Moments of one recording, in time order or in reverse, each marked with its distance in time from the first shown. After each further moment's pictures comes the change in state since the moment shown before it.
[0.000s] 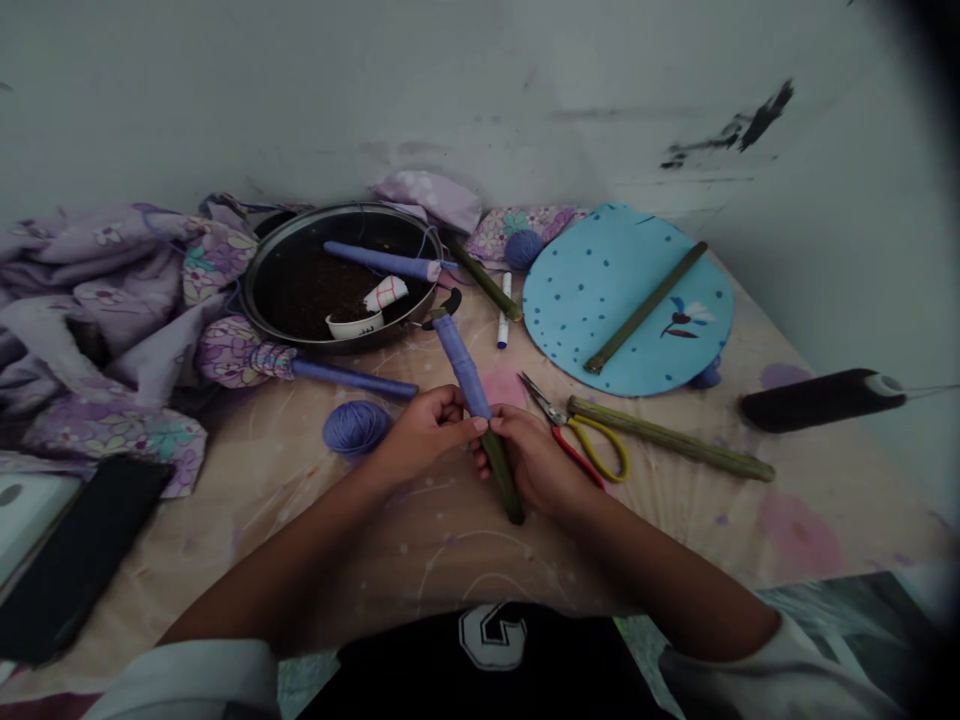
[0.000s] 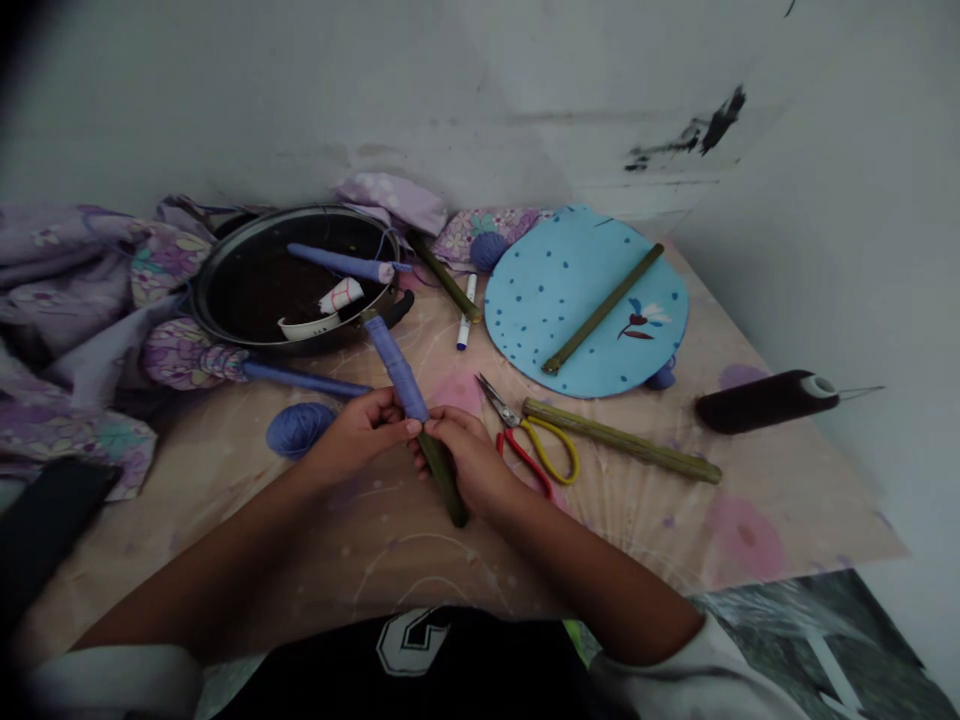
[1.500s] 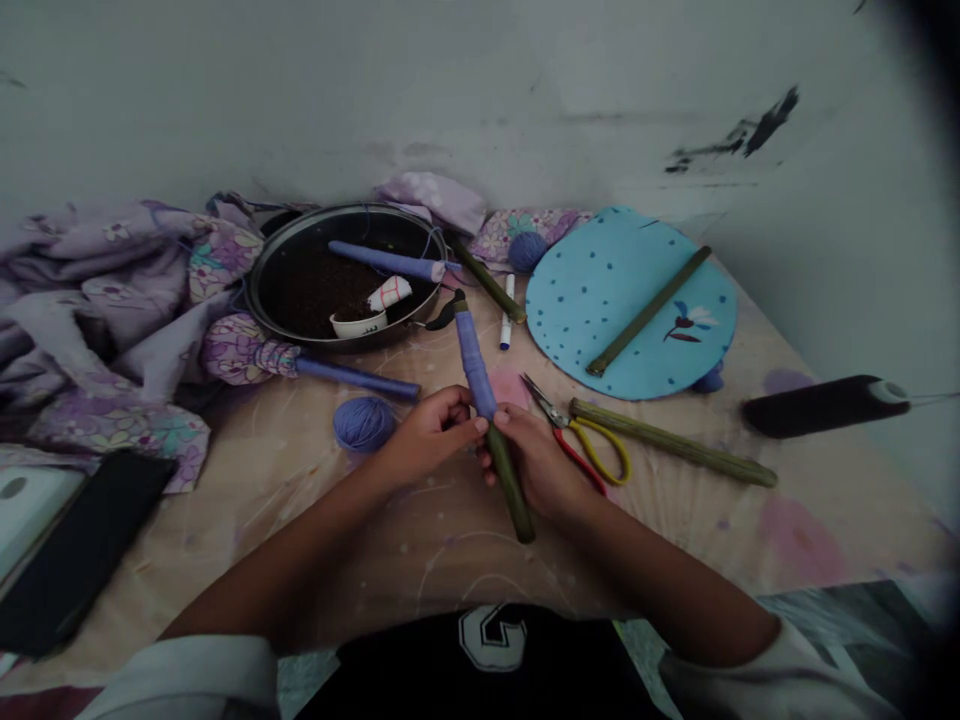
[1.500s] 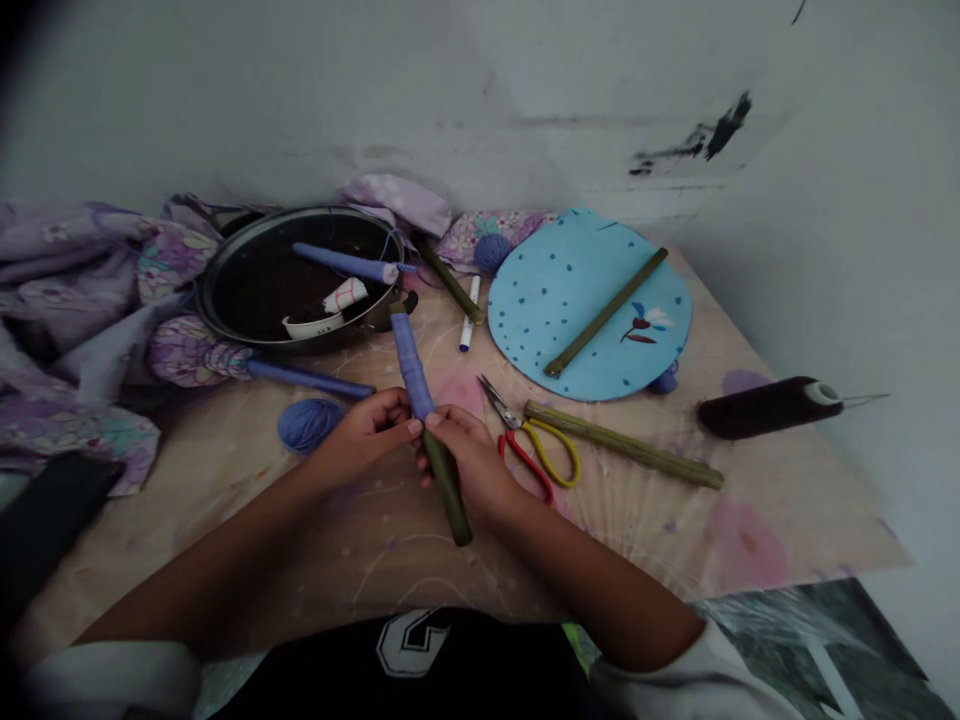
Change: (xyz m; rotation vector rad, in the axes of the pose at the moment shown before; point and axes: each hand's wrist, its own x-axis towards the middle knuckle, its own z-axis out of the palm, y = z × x) left_hand -0.002 -0.005 -0.001 0.124 -0.058 0.078; right_hand -0.003 0.002 0.000 -0.005 0.003 -0.047
